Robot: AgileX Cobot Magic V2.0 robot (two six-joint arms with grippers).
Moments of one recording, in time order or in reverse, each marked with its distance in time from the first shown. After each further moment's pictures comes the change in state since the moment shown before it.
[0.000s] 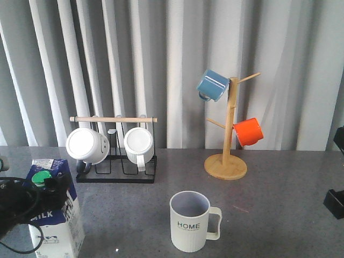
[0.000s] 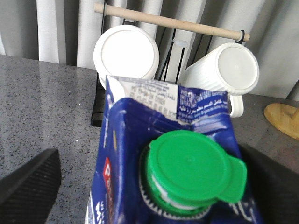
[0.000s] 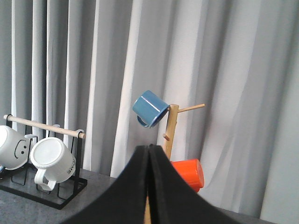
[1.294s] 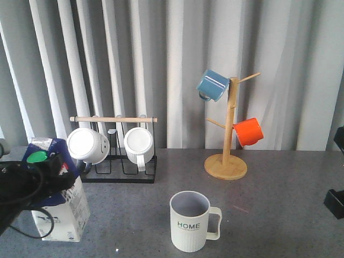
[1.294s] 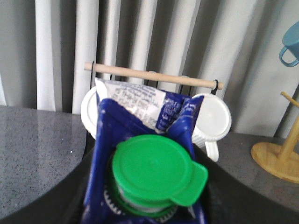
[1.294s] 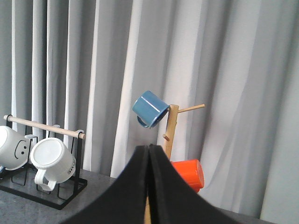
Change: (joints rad) left arm -0.155 -0.066 -0.041 -0.386 -0.093 0.389; right arm 0.000 -0.001 0.000 0.000 0.000 0.000
